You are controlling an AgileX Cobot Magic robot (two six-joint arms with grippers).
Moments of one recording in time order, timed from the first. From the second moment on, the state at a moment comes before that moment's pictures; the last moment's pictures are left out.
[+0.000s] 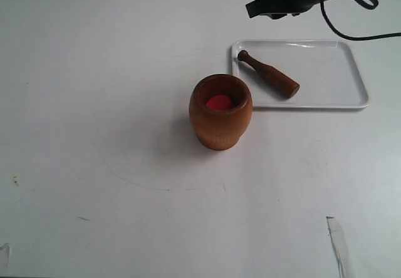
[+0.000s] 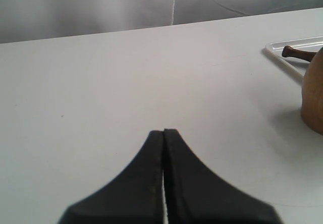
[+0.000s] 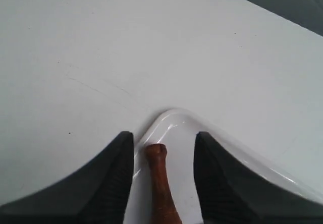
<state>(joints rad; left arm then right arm) 0.02 0.00 0.00 0.07 0.44 0.35 0.40 1.86 -1.32 0.57 0.39 -0.76</state>
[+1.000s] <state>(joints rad) 0.02 0.00 0.00 0.07 0.44 0.35 0.40 0.45 -0.95 0.60 0.67 -0.75</state>
